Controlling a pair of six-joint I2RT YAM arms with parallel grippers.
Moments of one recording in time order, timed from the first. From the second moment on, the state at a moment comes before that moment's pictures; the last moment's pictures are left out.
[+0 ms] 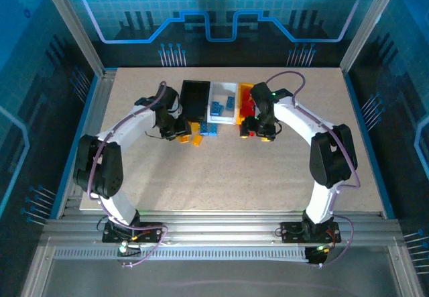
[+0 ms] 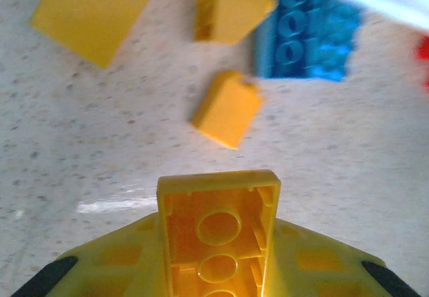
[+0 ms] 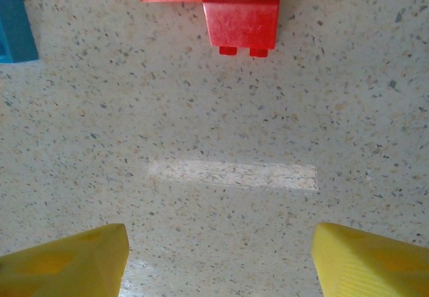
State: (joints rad) left arm -0.26 1.70 1.29 -0.82 0.32 -0.53; right arm 0.40 1.83 1.46 -1.04 -0.16 0.52
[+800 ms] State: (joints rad) left arm -0.37 2.24 2.05 -0.70 0.44 -0.80; right arm 0.25 1.57 1.23 -0.99 -0.24 0.44
